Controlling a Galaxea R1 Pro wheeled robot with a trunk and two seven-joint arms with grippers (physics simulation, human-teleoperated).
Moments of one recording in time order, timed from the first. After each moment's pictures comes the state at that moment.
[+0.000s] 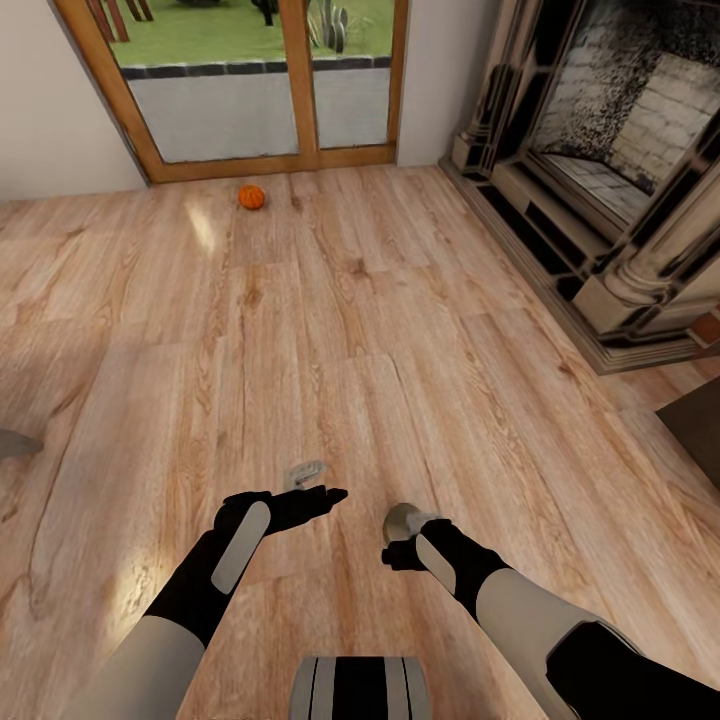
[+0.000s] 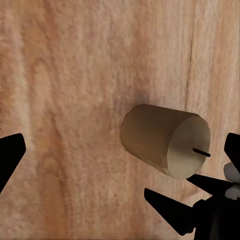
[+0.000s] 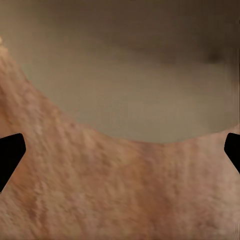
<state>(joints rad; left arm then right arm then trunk) -0.62 -0.06 -0.21 -1.05 0.67 0.73 0.08 -0.86 0.13 0.53 -0.30 -0.56 0.53 -0.13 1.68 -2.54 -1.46</state>
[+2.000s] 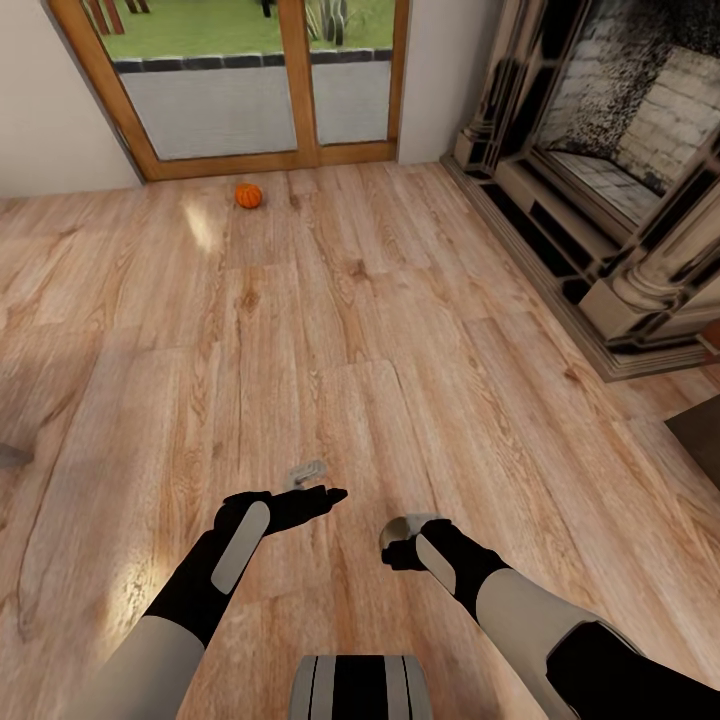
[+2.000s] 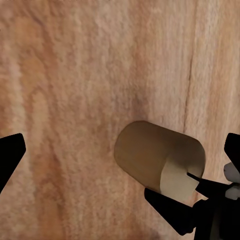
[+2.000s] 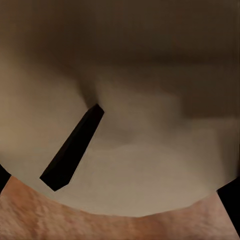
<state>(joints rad) -0.62 -0.06 -0.21 -1.05 0.67 0.73 0.08 -0.86 0.13 0.53 -0.30 -0.56 0.52 -0.13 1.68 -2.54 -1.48</state>
